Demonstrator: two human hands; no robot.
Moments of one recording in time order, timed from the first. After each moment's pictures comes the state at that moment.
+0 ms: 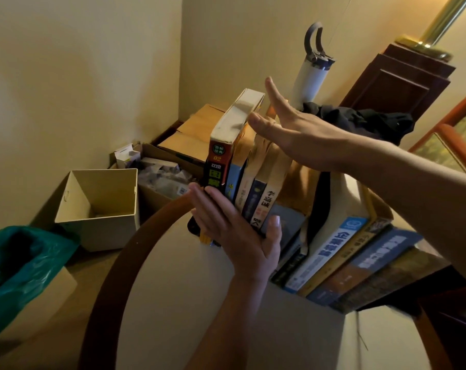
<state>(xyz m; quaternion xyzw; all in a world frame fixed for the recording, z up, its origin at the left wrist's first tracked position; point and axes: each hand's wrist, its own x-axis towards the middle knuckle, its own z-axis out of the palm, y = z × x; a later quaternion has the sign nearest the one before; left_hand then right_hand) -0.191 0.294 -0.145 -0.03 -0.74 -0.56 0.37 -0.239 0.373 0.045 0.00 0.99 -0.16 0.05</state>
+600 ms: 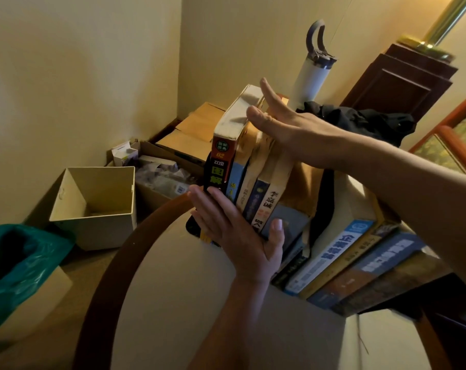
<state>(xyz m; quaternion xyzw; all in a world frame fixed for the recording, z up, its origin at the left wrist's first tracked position) -0.194 0.299 -0.151 -0.03 -0.74 -0.56 0.37 -0.245 0.368 0.045 0.00 0.98 -0.18 0.07</state>
